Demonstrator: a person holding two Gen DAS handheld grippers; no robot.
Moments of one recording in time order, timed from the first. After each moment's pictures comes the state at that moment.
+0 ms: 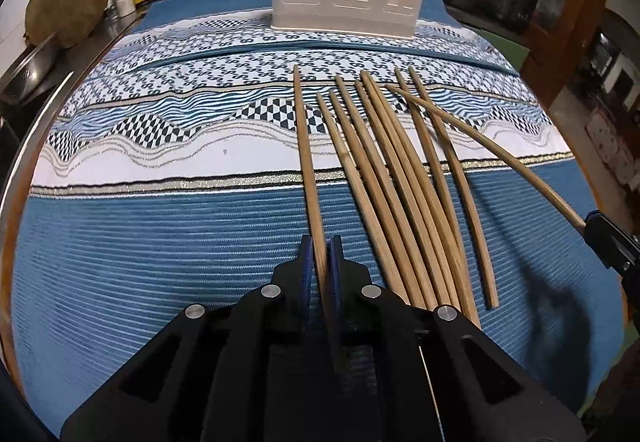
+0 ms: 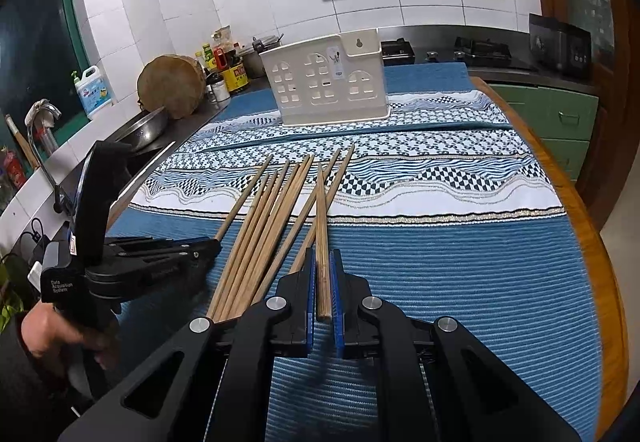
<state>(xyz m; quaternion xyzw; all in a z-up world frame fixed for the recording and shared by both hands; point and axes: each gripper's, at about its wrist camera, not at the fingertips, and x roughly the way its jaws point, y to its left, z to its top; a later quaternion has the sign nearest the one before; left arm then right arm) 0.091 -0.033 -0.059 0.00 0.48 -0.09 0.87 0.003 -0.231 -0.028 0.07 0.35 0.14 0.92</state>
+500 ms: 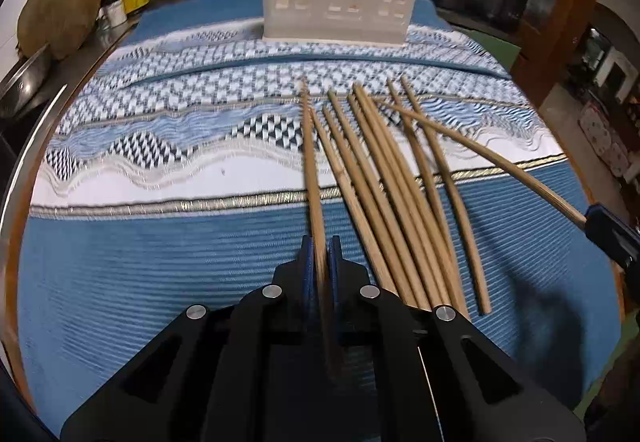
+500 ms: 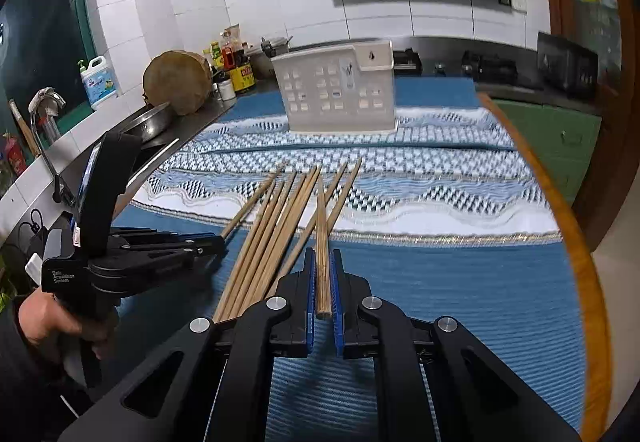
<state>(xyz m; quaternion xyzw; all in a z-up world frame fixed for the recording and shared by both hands) 0.096 -0.031 -0.043 0.00 0.47 -0.12 0.88 0.003 -0.224 -0.010 0.04 0.33 0.15 0.93</state>
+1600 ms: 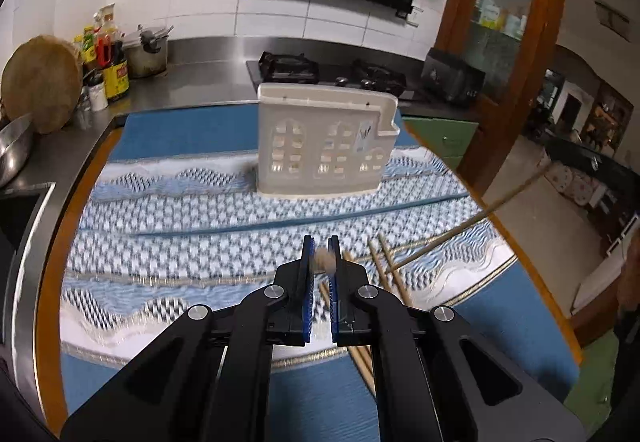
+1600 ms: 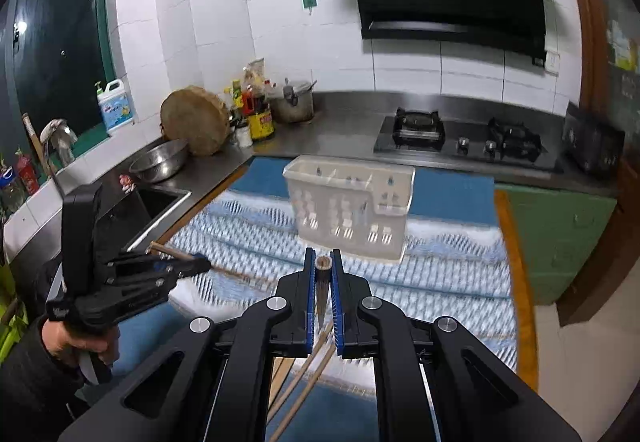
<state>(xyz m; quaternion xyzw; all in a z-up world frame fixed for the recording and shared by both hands) 0.152 0.004 0.067 -0.02 0.34 -0.19 0.92 0.109 -0.227 0.134 0.00 0.28 0.19 0.94</state>
